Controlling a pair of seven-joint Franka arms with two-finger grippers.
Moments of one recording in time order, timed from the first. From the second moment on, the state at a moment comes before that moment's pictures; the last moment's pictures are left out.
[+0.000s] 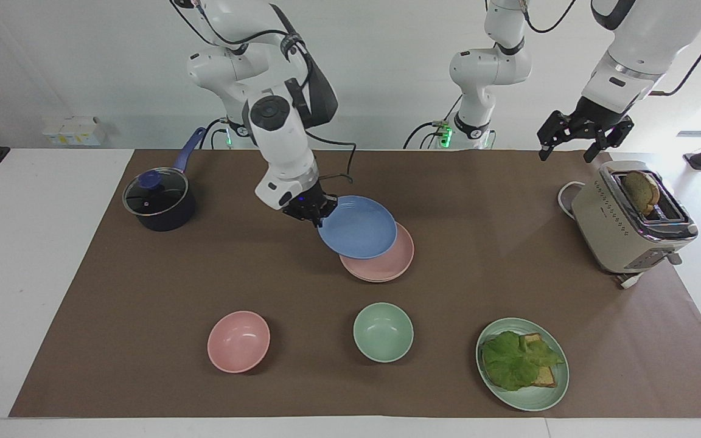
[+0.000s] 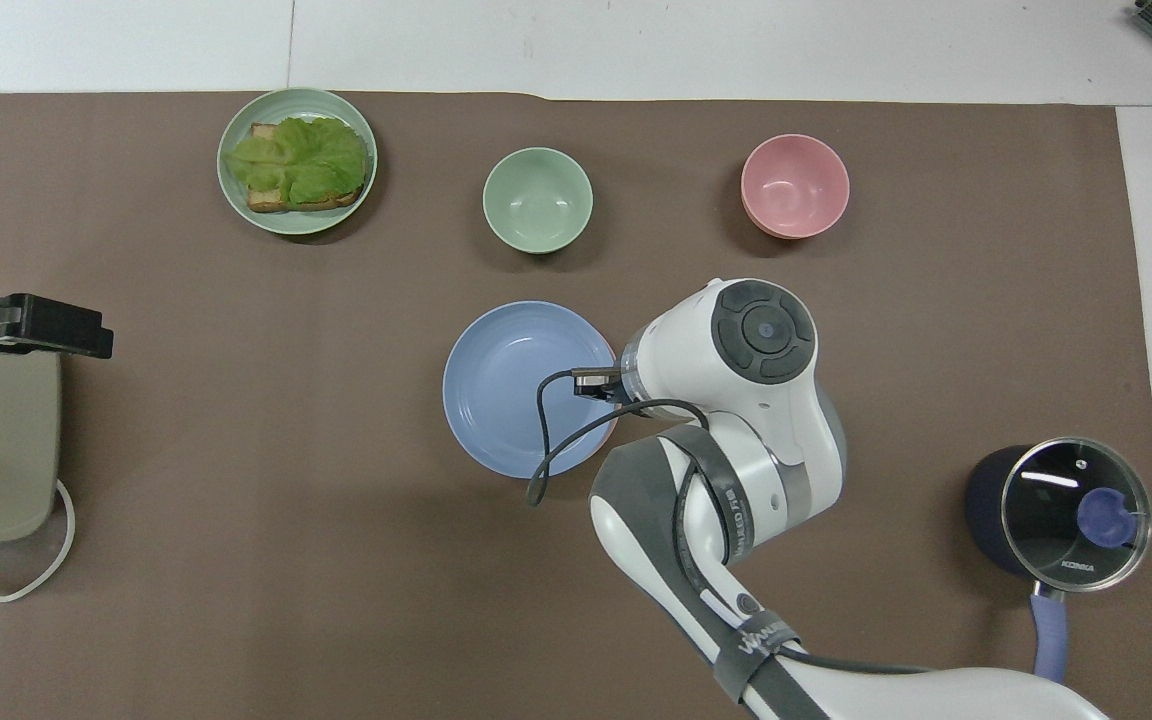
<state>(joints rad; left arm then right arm) 0.00 -0.06 -0.08 -1.60 -0.06 1.55 -0.02 0.56 0.27 -0.04 -1.89 0.24 2.25 0.43</state>
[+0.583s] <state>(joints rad) 0.00 -0.06 -0.08 -1.60 -0.06 1.55 -0.02 0.56 0.31 -0.05 -1.89 0.24 2.28 0.44</state>
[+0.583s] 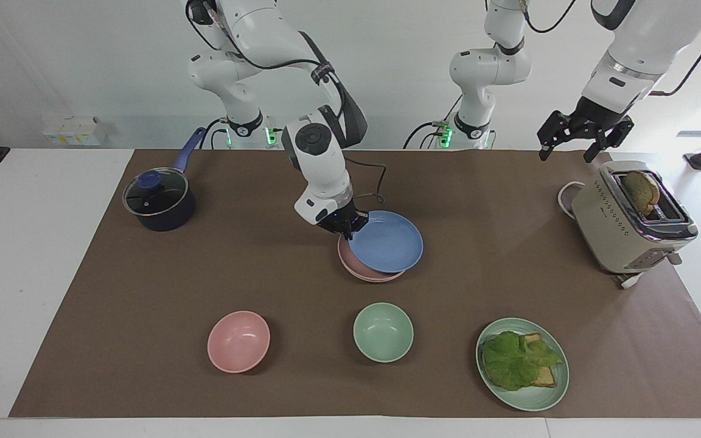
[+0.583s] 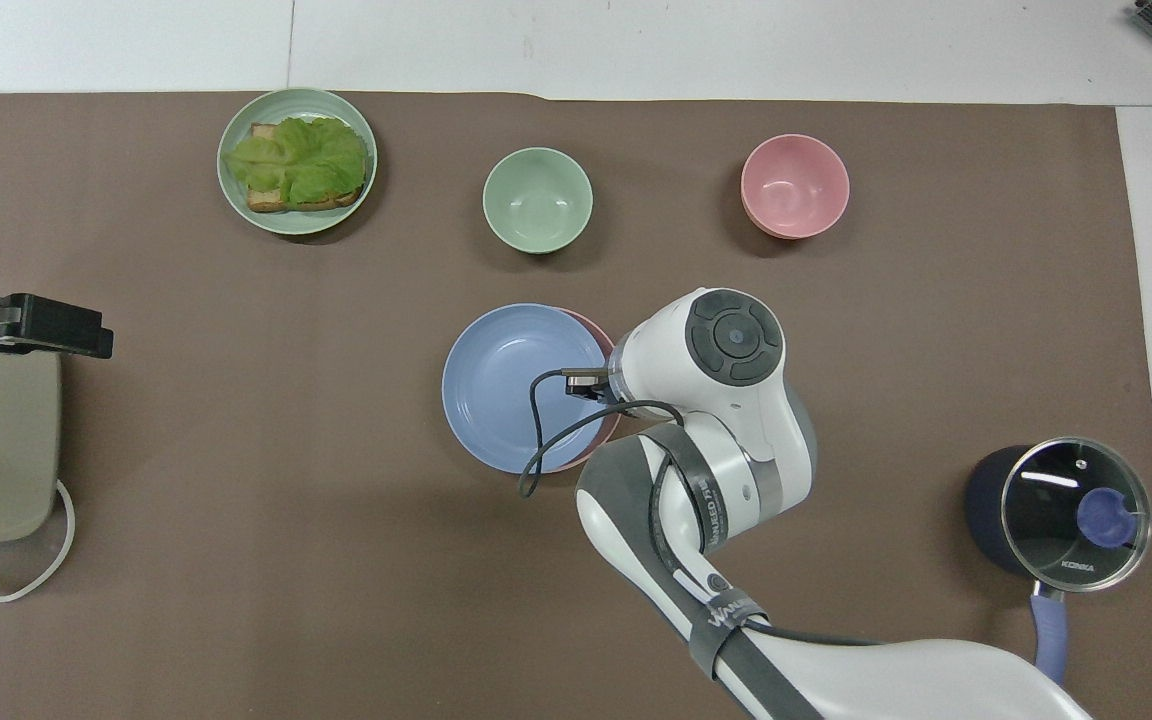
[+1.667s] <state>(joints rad) 0.00 -0.06 -0.08 -1.60 -0.06 1.55 -0.02 0.53 0.31 -0.05 -1.89 0.23 2.28 0.36</state>
